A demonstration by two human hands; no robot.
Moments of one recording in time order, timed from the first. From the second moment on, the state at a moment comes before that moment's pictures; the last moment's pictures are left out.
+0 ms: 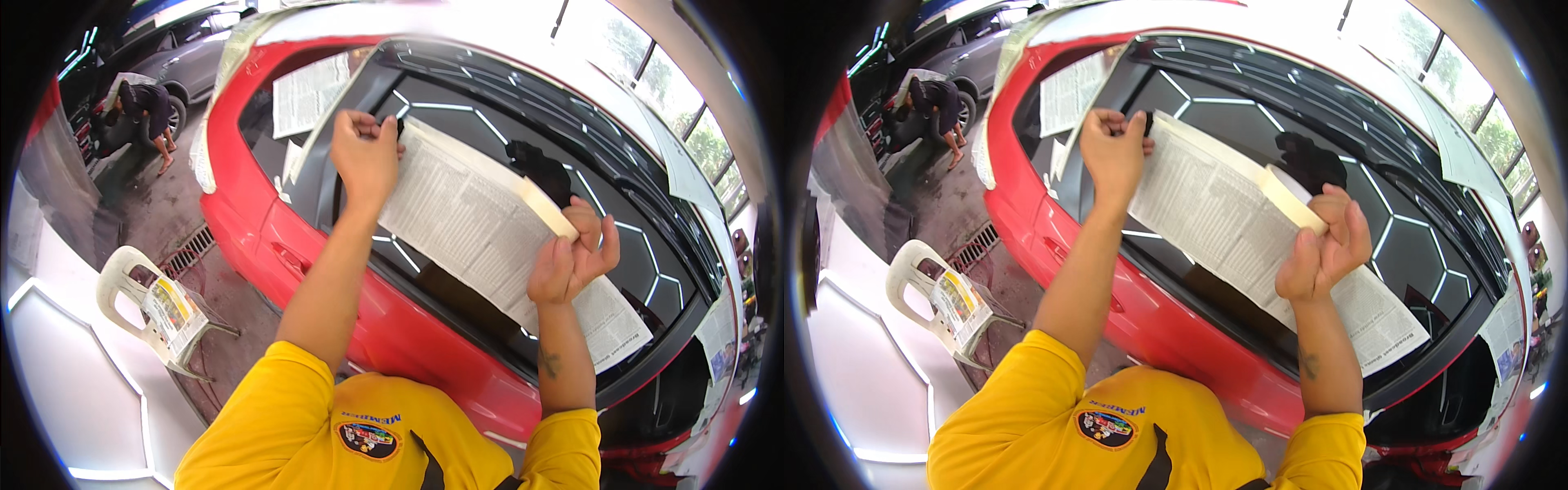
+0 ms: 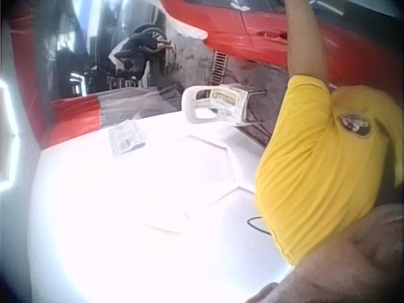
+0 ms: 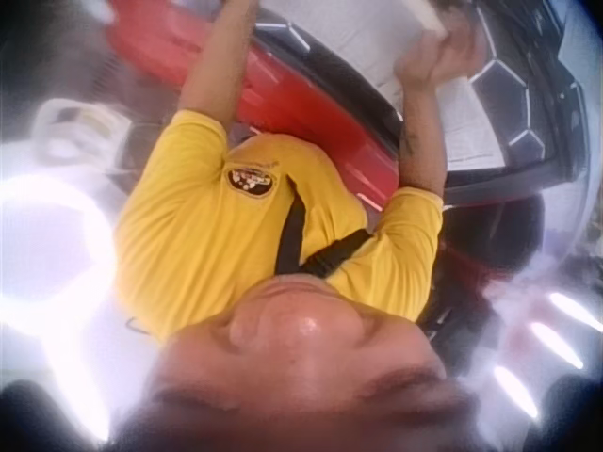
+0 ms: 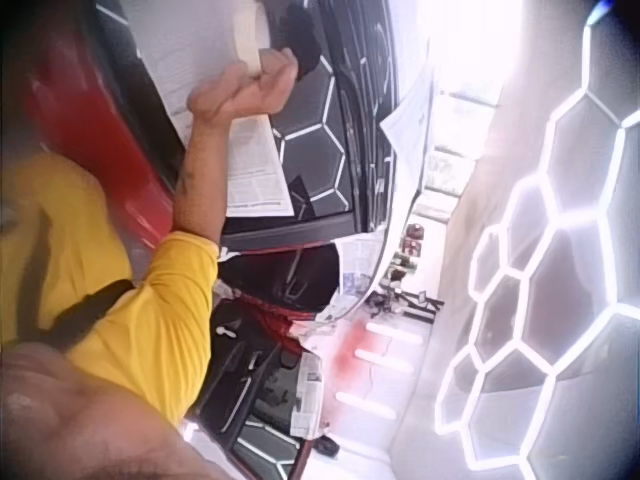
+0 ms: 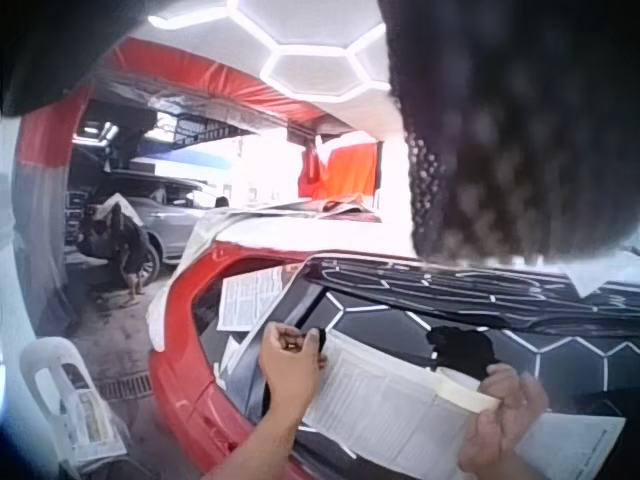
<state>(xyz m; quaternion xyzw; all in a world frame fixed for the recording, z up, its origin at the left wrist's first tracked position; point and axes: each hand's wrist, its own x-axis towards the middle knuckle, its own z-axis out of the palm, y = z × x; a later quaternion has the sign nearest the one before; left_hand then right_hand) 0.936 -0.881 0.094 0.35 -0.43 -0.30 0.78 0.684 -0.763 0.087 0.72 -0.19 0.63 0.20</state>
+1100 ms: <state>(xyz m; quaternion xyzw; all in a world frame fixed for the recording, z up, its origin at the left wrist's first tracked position) 0.896 -0.851 0.047 0.48 -0.73 0.10 0.48 0.663 -0.660 0.178 0.80 -0.47 0.31 0.20</state>
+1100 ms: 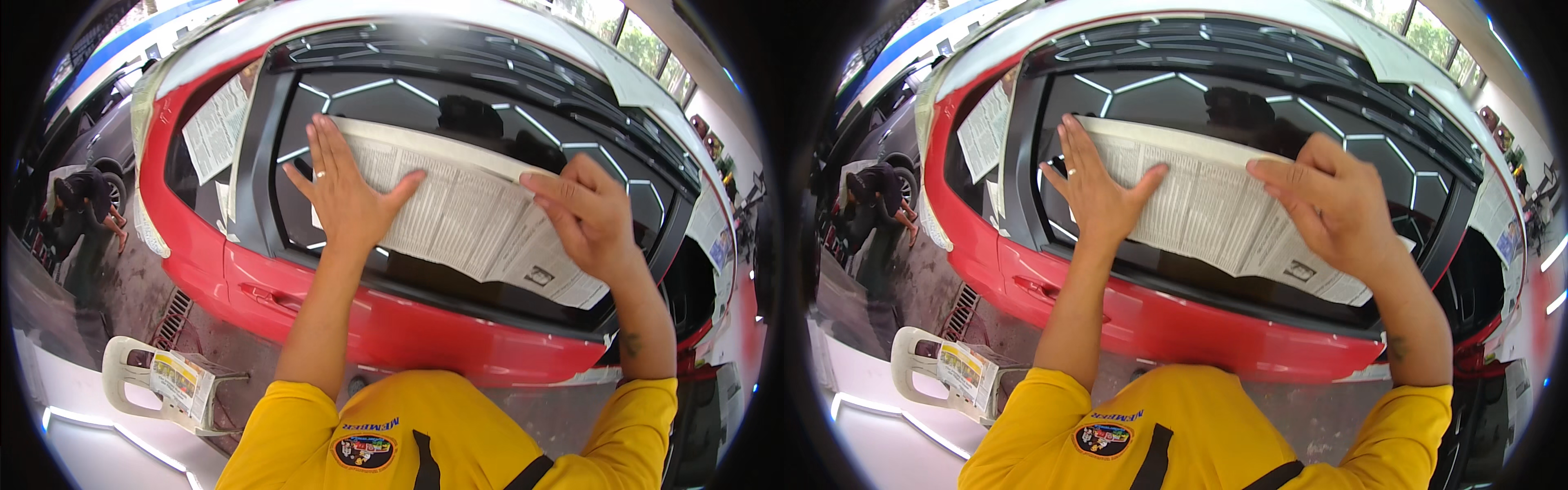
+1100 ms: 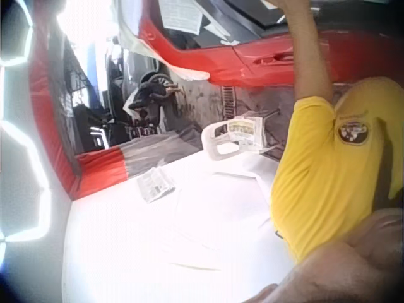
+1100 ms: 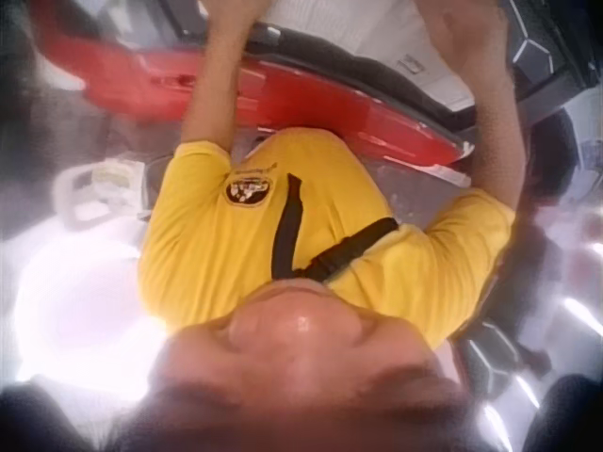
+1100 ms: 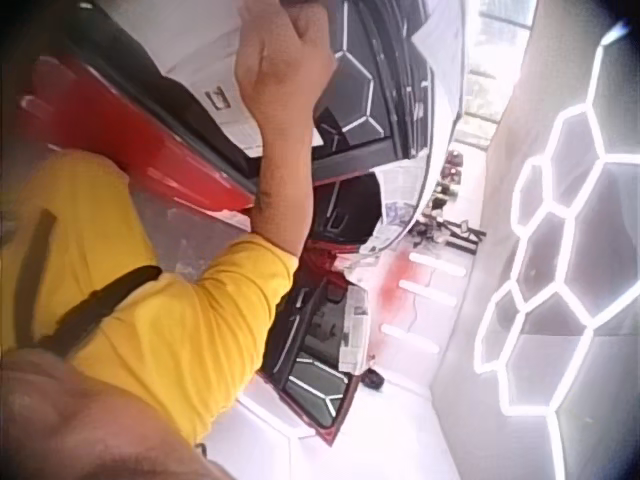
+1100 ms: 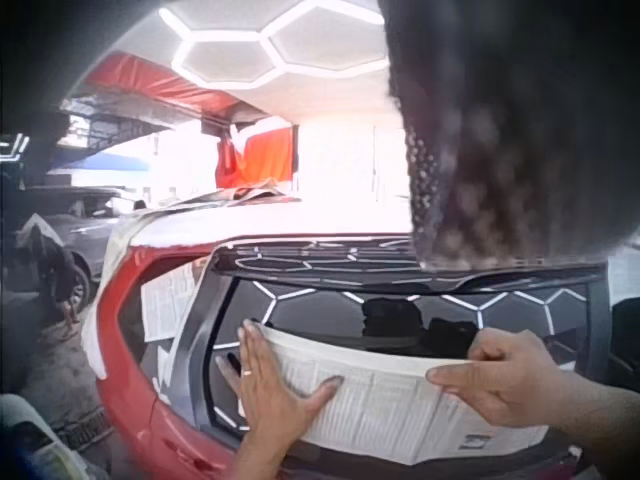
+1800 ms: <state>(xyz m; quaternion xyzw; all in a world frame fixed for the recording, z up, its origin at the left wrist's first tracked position) 0.898 -0.853 0.047 0.48 -0.73 0.10 0.48 0.749 -0.605 0.200 0.74 -0.60 0.07 0.28</state>
